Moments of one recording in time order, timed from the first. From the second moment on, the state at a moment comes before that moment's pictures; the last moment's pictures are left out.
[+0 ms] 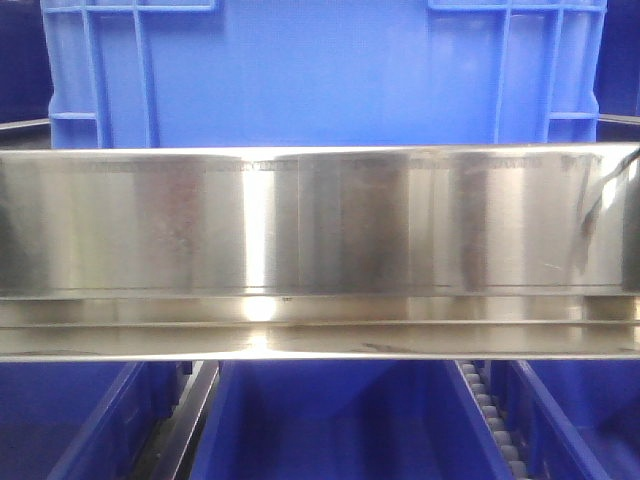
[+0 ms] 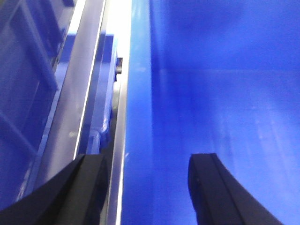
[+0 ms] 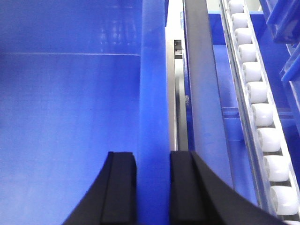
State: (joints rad) left arm -0.41 1.88 -2.00 0.41 1.01 -0.53; right arm 0.50 1.85 -1.94 -0.17 1.01 0.34
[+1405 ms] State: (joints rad) left arm -0.38 1.88 -2.00 0.36 1.03 -0.53; right arm 0.50 1.85 -1.94 -0.17 1.01 0.34
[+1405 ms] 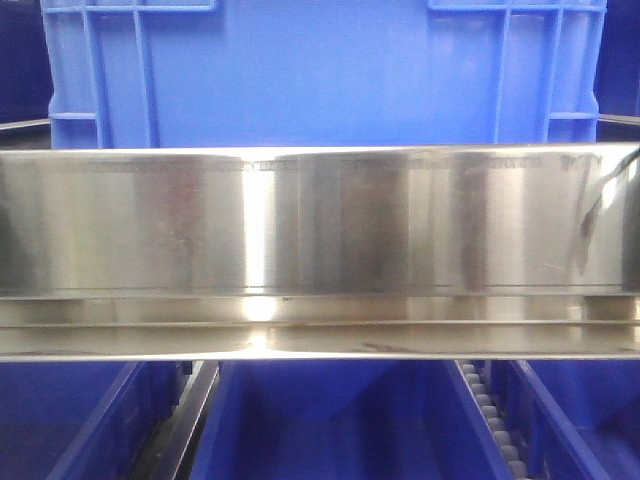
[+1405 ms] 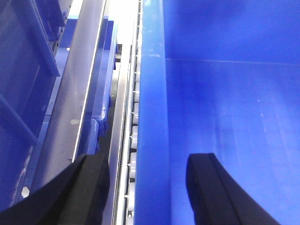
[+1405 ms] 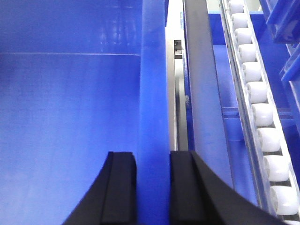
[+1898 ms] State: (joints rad) left arm -0.38 1.88 -2.00 0.35 1.03 -0.52; right arm 0.50 1.85 -1.94 -0.17 1.01 0.34
